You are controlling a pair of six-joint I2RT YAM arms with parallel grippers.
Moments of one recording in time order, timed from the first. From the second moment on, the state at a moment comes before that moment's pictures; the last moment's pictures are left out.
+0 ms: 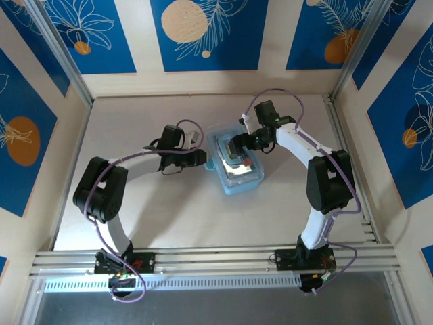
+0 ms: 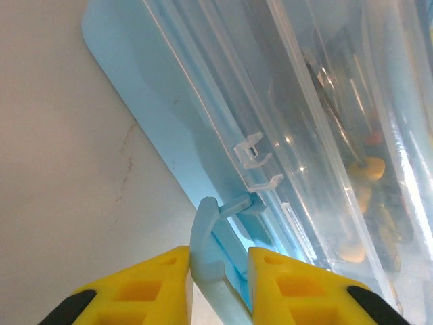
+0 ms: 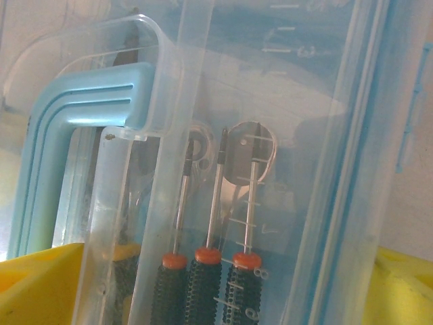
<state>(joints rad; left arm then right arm) -0.45 1.78 1.04 -0.09 0.55 -0.49 0.33 1.82 1.39 -0.69 -0.40 -0.01</state>
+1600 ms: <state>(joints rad) -0.47 1.82 1.02 0.14 0.71 -0.58 0.32 1.82 1.39 -0.69 -0.40 -0.01</state>
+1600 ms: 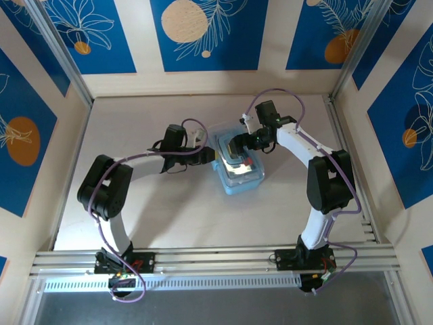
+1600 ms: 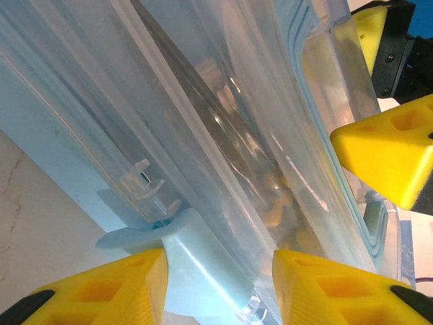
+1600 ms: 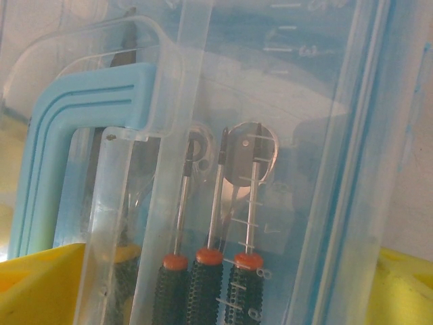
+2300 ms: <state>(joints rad) -0.47 1.88 0.90 0.49 0.72 -0.66 0.32 1.80 1.35 -0.62 -0.41 0.05</state>
